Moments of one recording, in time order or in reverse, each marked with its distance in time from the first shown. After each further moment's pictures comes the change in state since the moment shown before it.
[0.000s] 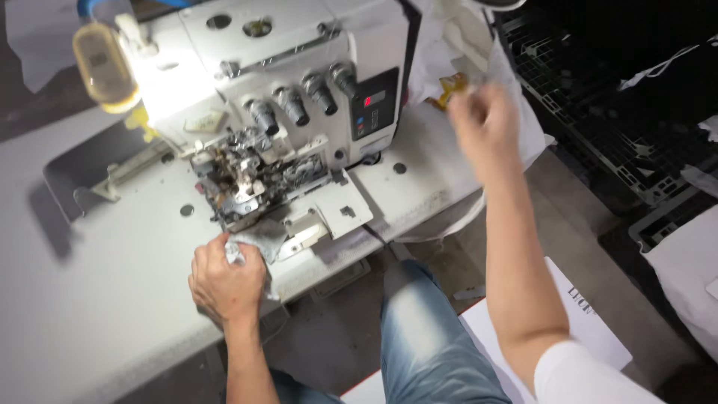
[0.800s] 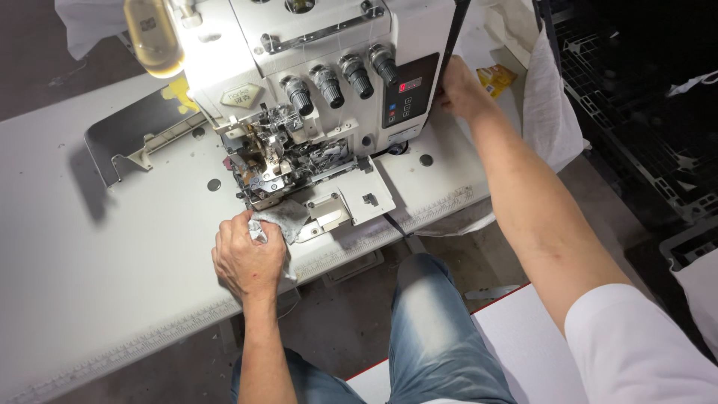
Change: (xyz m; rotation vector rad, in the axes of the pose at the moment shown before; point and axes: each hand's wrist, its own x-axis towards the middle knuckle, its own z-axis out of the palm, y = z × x) left_hand 0.000 0.000 0.001 0.002 0.011 -0.002; right_hand 0.117 0.024 0.107 0.245 -0.422 0.456
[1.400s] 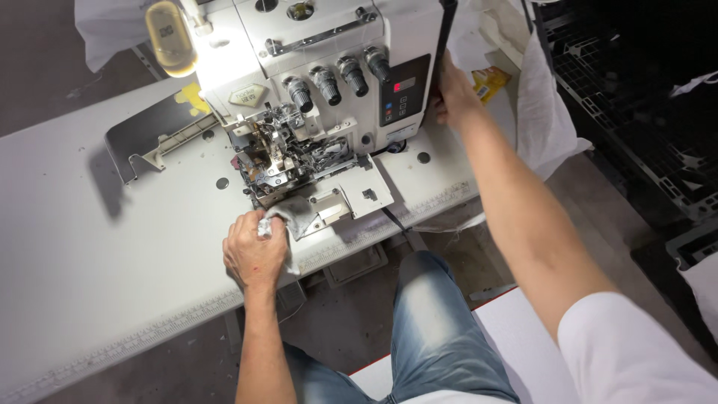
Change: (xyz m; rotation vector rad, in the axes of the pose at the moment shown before) left_hand -0.002 -0.014 0.002 -0.100 -0.238 -0.058; right_hand -0.046 -0.011 0.002 0.173 0.088 0.126
